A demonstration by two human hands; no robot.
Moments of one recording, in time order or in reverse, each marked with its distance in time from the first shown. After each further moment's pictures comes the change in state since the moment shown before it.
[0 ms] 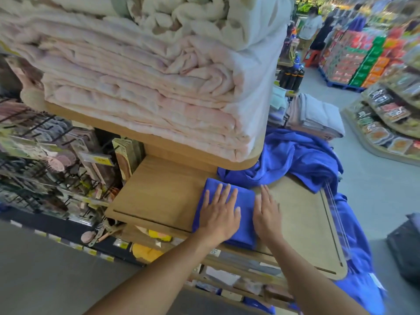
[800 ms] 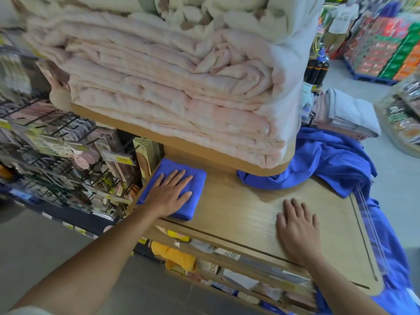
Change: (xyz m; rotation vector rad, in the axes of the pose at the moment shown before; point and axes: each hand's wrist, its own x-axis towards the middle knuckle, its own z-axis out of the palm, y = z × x) left_hand 0.000 -0.219 -0.060 0.209 -0.127 -0.040; right_hand -0.014 0.023 -0.013 -0.459 -0.097 0.009
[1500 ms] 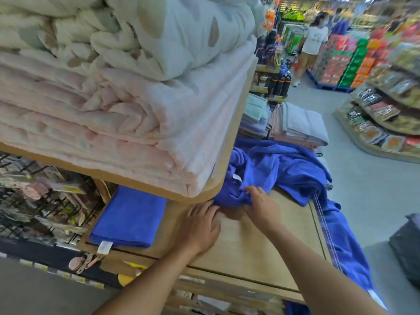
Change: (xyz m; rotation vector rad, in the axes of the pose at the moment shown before) left_hand 0.054 0.208 0.047 -0.273 0.385 0.141; right_hand 0.096 0.005 -0.041 0.191 0.030 -0.163
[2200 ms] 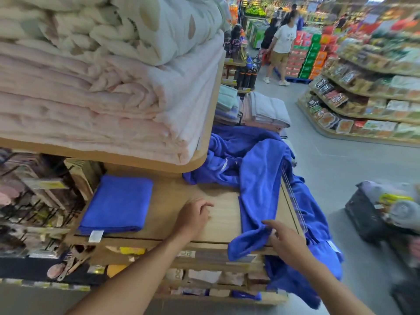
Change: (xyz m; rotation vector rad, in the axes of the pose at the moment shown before) left_hand -0.026 0.038 -0.024 -0.549 -0.118 -0.188; right_hand -0.187 0.083 -0.024 0.207 -0.117 0.207
